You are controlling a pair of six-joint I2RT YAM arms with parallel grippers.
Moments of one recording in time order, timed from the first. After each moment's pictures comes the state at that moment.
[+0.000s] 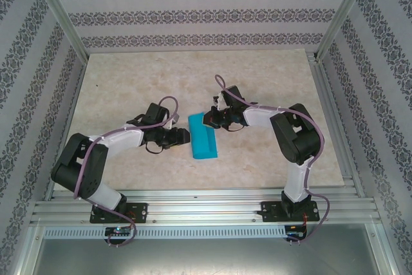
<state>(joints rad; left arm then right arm) -0.45 1.55 0.76 -0.25 0.54 -0.64 0.50 1.93 1.09 -0.08 -0.63 0.73</state>
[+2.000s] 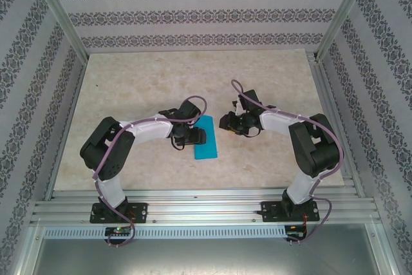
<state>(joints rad) -0.68 1.81 1.07 -0.47 0.20 -0.69 0.40 1.73 0.93 -0.26 -0.46 0.60</state>
